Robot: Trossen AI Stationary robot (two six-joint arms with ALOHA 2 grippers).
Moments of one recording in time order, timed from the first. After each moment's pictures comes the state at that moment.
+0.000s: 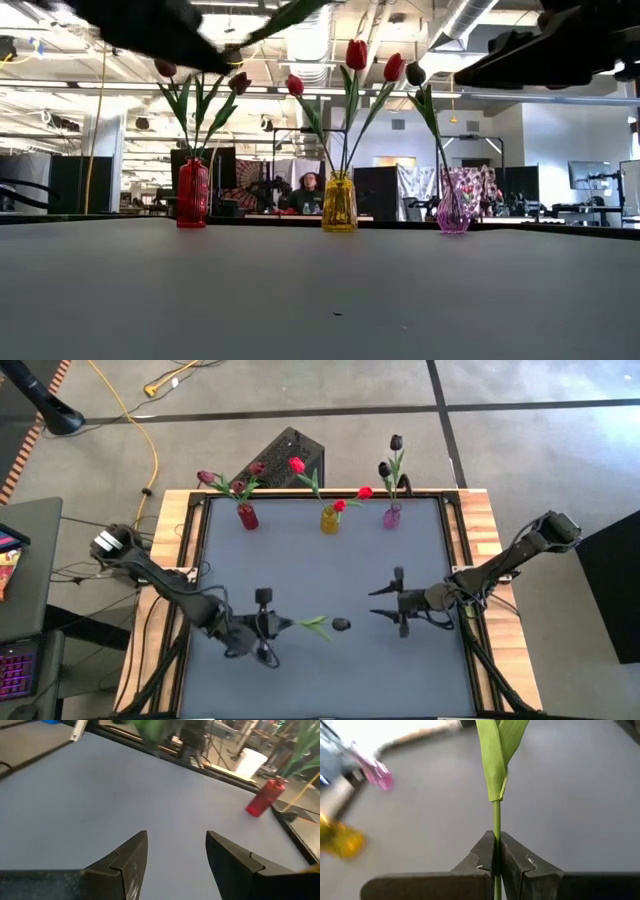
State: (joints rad) left arm -0.57 1.42 0.78 -0.02 -0.66 -0.15; right arm 0.46 1.07 0.37 0.40 0.47 -0.18
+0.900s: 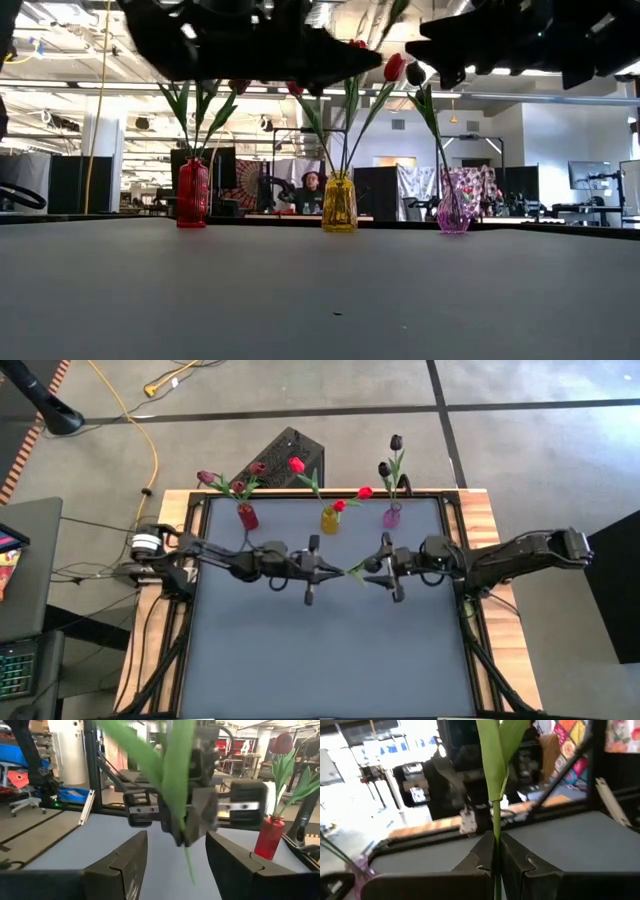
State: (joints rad) left arm 0.05 1.73 0.82 0.91 0.12 0.19; right arm -0.07 1.07 0.37 0.73 -0.20 -0.05
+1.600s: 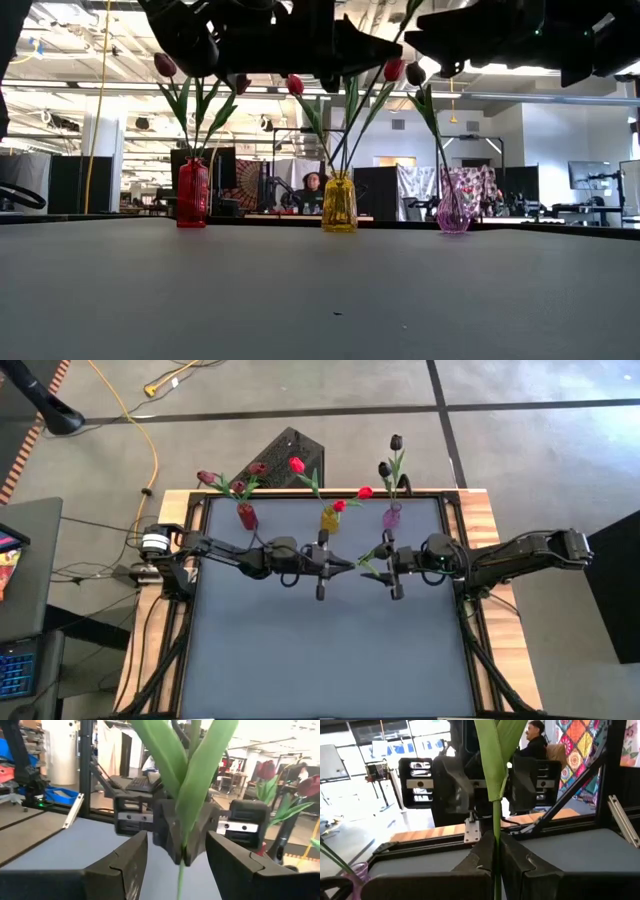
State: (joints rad) left arm 0.07 1.79 0.94 0.89 0.11 0.14; right arm -0.07 1.07 0.37 0.79 -0.17 -0.15
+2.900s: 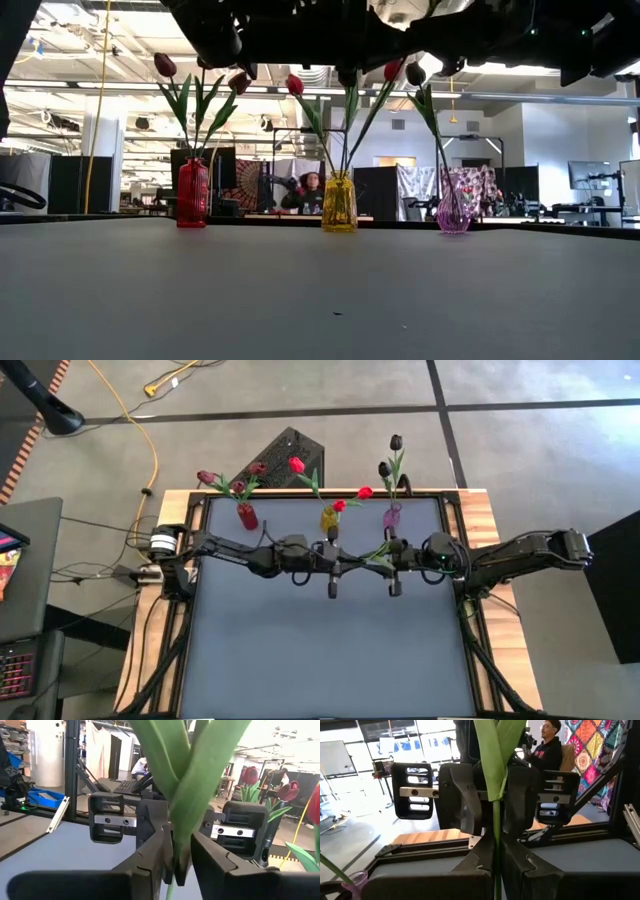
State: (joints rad) left arm 0.06 1.85 1.08 0.80 0.06 0.12; right arm -0.09 1.07 0.37 0.82 -0.13 -0.17
